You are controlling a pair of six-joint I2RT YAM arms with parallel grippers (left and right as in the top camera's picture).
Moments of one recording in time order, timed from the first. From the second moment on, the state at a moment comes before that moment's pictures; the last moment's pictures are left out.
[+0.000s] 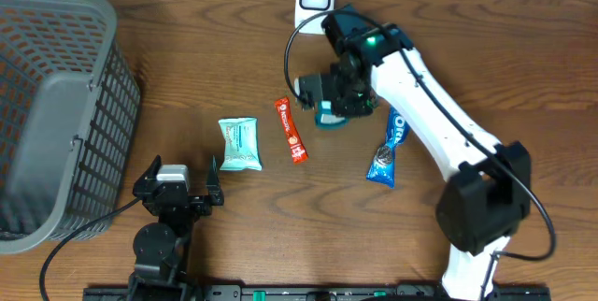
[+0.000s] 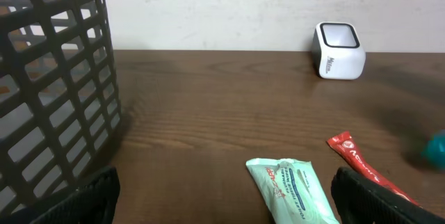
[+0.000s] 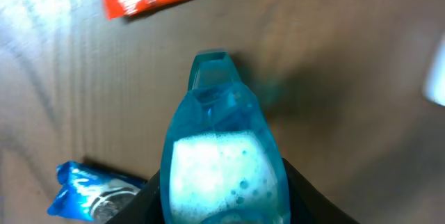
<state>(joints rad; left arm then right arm) -0.15 0.04 0.04 -0.15 -0.13 -0.04 0.49 1.98 1.80 -1.16 -0.09 -1.16</state>
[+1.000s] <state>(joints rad) -0.15 0.04 0.04 -0.15 -0.13 -0.04 0.50 1.85 1.81 -1.09 -0.32 -0.28</state>
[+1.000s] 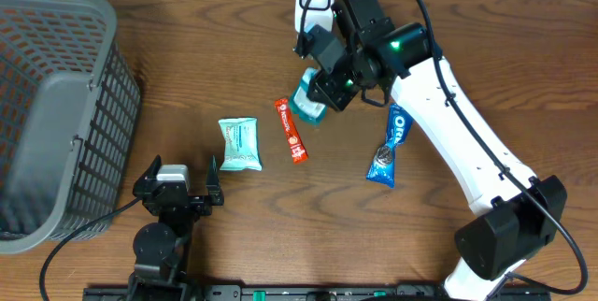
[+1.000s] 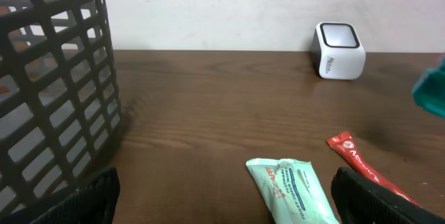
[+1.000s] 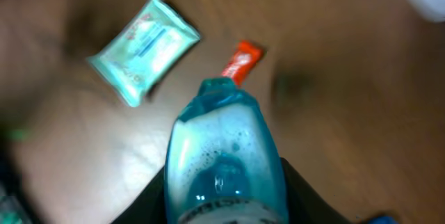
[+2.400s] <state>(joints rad) -0.15 0.04 0.04 -0.15 -0.13 -0.04 0.44 1.97 1.83 -1.18 -0.10 0.51</state>
